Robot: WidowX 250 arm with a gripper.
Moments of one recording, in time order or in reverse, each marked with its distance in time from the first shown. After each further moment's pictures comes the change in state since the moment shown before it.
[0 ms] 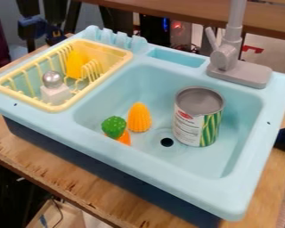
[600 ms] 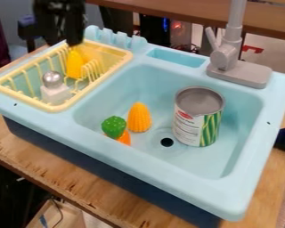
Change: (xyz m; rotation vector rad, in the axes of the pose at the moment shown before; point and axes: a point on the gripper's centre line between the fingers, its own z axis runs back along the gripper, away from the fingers) arm 0.030 -0.001 -0.040 -0.006 -0.002 0.051
